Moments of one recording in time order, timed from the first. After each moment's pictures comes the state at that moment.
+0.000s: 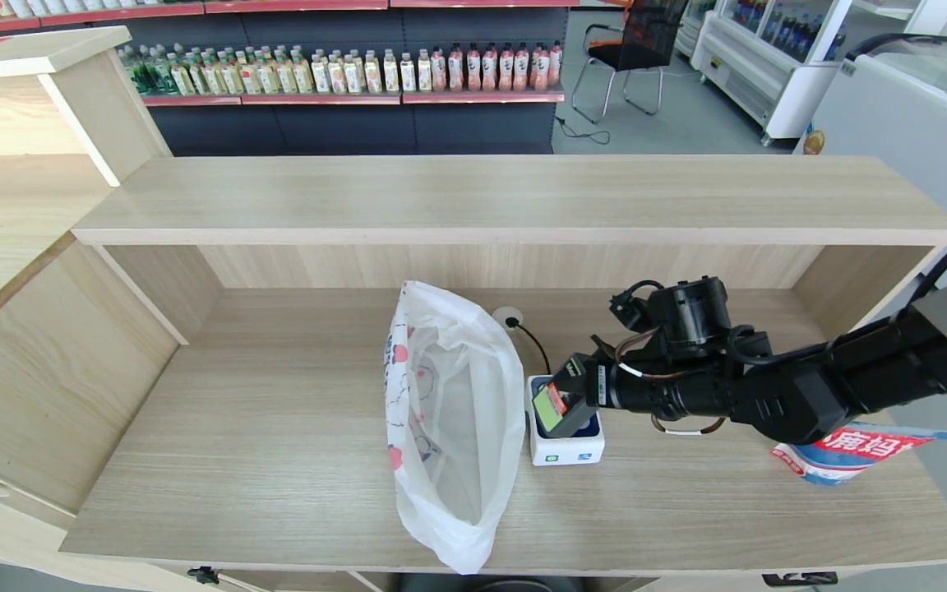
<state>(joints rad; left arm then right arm) 0.00 0.00 0.00 0.00 0.02 0.01 0.44 2.00 -1.03 -0.40 0.24 0.35</state>
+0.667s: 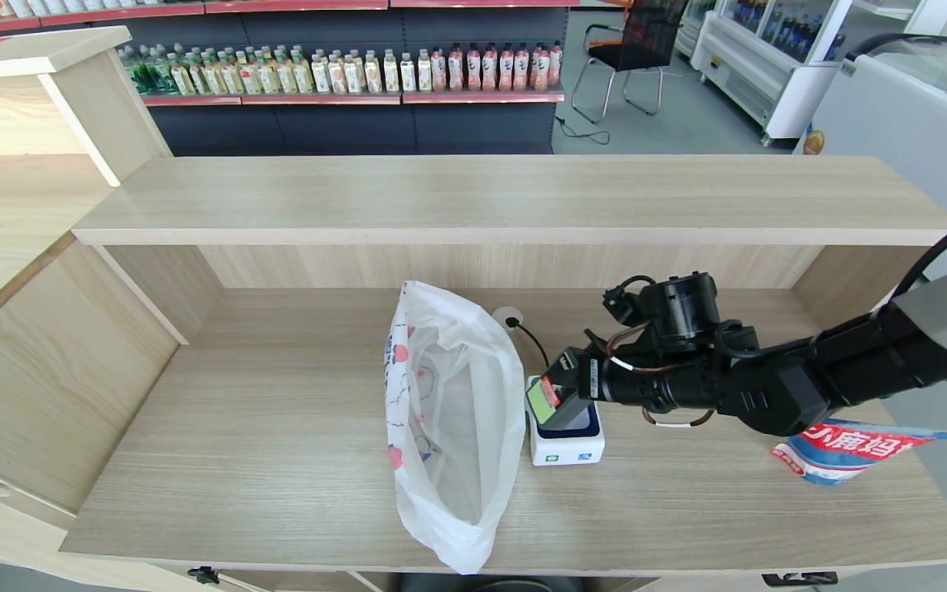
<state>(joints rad) 0.00 0.00 0.00 0.00 0.02 0.01 0.44 2.03 -1.09 -0.40 0.24 0.35</state>
